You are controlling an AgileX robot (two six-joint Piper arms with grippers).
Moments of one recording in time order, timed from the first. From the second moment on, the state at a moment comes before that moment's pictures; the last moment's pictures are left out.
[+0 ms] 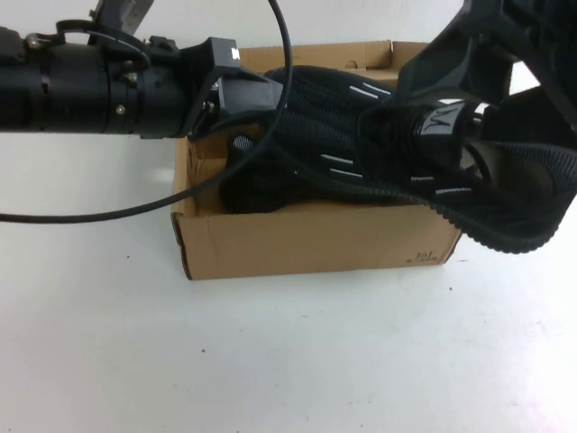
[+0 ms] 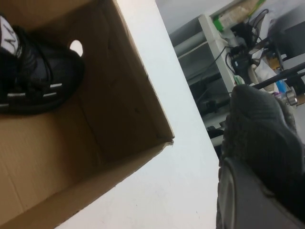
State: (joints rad) right arm 0.67 1.21 -1.55 0.10 1.10 0.75; left arm -0.30 1.51 -1.22 -1.28 0.83 0.66
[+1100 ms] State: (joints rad) right arm 0.62 1.39 -1.55 0.05 0.99 0.83; left arm -0.30 1.51 -1.22 -1.40 0.84 0.76
